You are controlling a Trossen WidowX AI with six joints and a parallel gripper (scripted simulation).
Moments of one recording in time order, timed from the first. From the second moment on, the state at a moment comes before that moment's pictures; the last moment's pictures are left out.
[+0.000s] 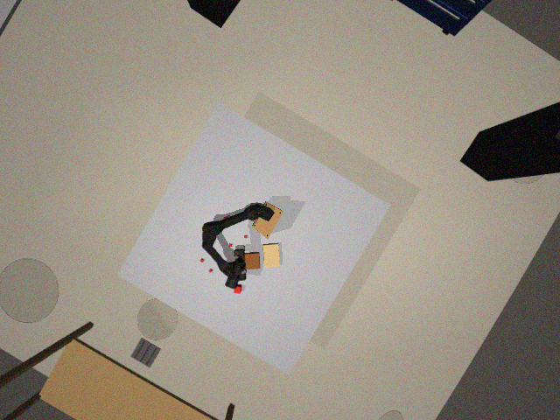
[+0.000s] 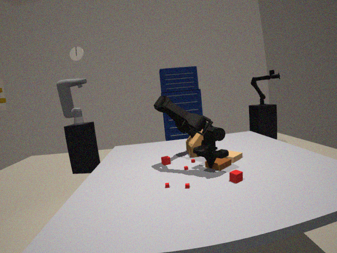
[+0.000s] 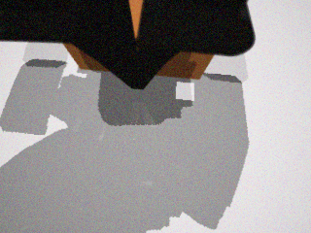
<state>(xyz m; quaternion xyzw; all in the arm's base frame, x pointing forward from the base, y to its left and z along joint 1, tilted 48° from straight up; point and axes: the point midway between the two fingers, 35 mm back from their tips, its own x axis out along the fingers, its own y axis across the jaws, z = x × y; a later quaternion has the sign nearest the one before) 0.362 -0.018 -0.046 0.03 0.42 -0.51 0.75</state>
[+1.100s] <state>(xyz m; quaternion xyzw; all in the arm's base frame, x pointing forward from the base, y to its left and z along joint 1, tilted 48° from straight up) 0.379 -0.033 -0.030 0.03 0.43 -0.51 0.75</state>
